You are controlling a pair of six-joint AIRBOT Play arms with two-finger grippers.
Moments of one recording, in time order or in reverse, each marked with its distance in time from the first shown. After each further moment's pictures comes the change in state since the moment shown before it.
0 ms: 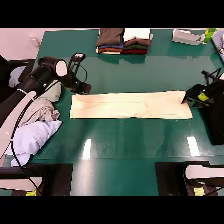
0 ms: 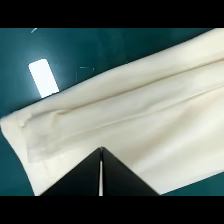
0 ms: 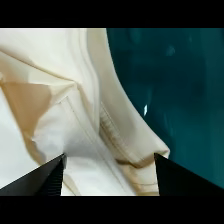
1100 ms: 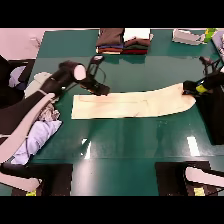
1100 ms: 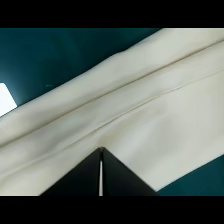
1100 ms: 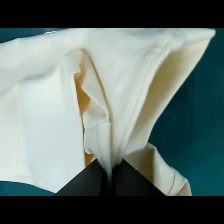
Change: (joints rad) left arm -0.138 -0.127 0.095 -0.135 0.112 -0.010; right arm 0.143 0.171 0.076 0.017 0.017 -0.024
